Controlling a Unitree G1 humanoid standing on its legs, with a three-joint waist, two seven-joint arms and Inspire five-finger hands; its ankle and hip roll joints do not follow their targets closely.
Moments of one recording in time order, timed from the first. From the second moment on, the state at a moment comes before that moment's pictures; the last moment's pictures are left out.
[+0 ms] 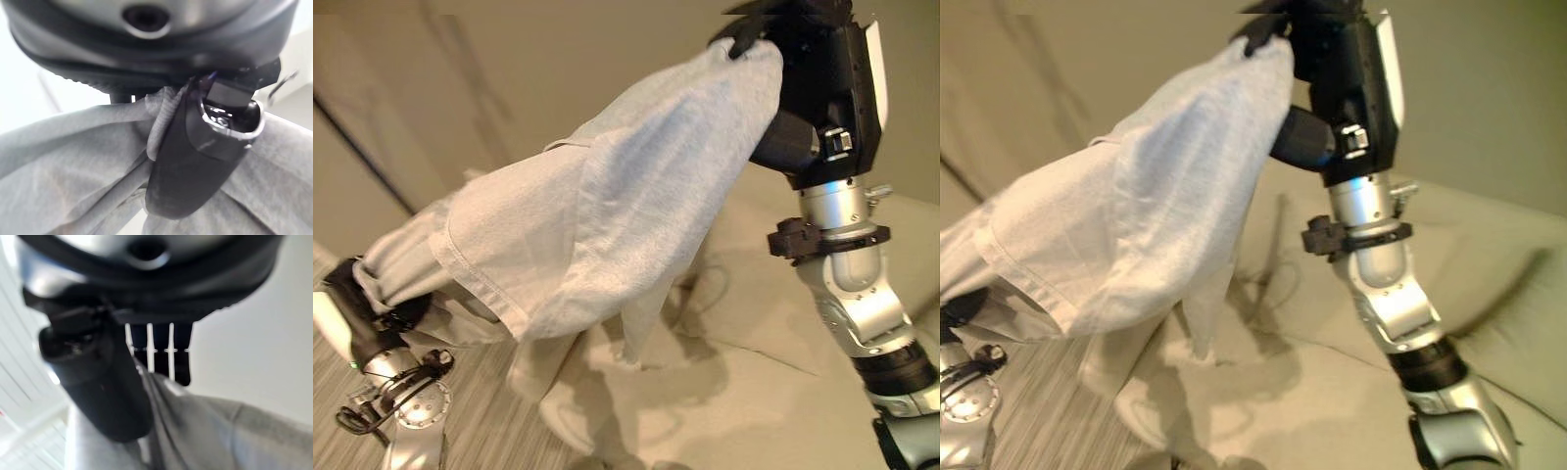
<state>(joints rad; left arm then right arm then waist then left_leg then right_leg) 0.14 0.38 0.35 -0.09 0.14 -0.17 0.70 -0.46 -0.78 0.16 -0.25 0.40 -0.32 -0.24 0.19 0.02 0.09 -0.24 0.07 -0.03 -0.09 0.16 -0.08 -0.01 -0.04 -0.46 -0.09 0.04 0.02</state>
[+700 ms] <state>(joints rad) 0.05 0.37 0.06 -0.08 0.25 -0.24 0.75 0.00 -0.38 0.00 -0.36 0.19 -0.23 -0.21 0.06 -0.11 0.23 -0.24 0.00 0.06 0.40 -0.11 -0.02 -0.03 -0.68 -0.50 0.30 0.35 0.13</state>
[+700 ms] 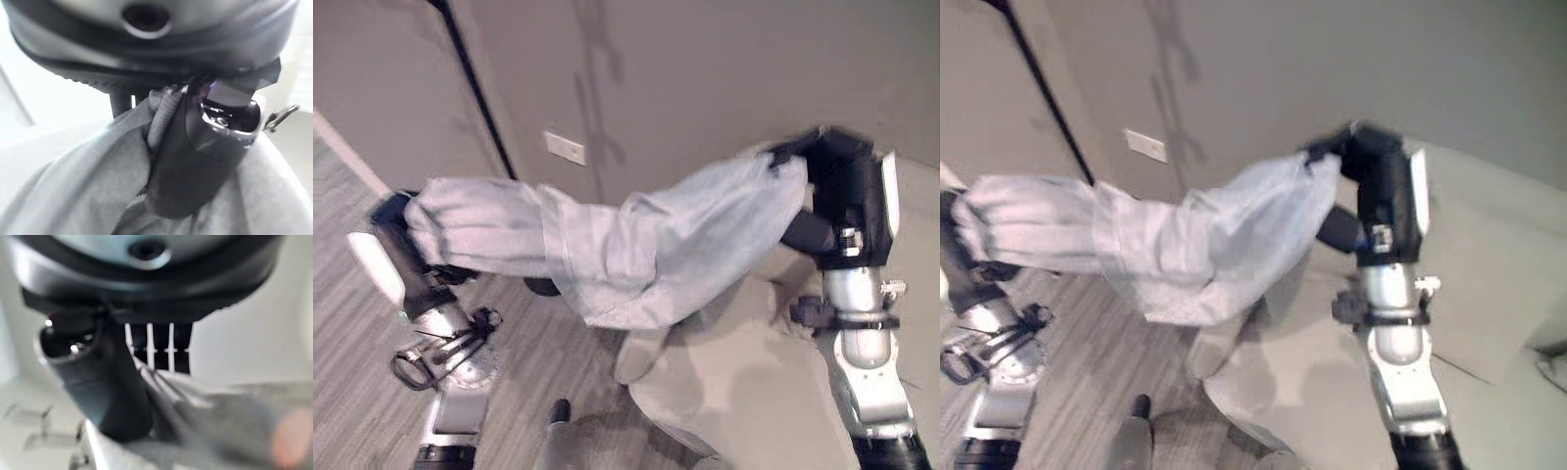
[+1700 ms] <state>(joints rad) 0.09 0.44 0.17 0.04 0.44 -0.23 0.66 0.06 -0.59 -0.12 -0.25 0.00 -0.30 -0.26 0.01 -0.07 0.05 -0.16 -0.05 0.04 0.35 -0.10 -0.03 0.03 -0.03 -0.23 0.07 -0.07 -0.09</state>
